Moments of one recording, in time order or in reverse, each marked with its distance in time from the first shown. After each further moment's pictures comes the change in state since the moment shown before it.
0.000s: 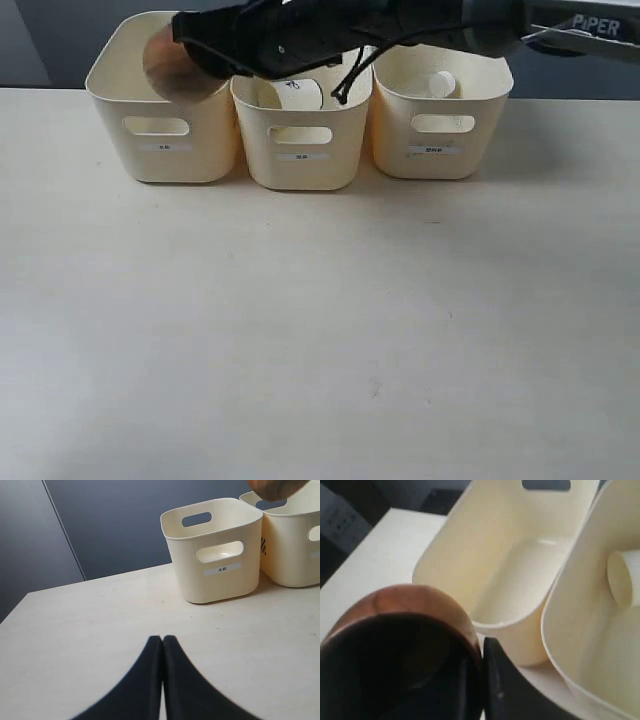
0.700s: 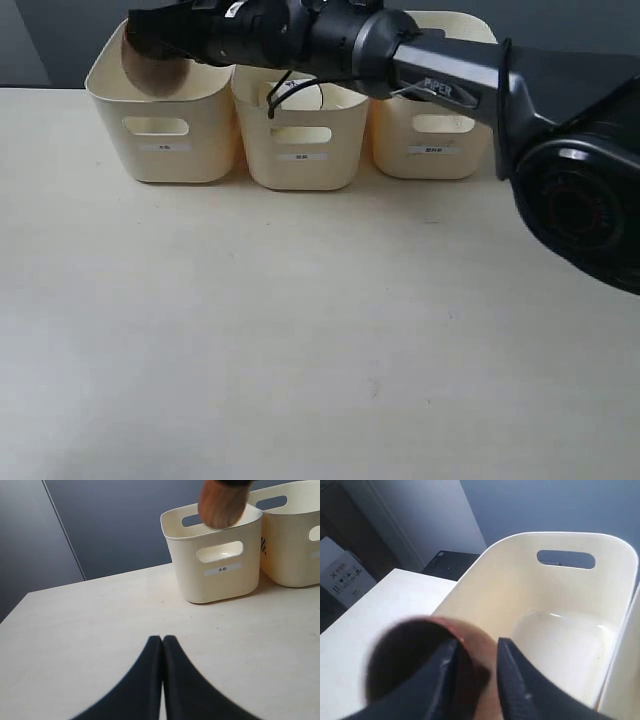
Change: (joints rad) left arm 0.000 0.000 0.000 0.000 0.000 0.000; right arm 0.031 0.319 -0.356 -0.003 -0.202 -0.023
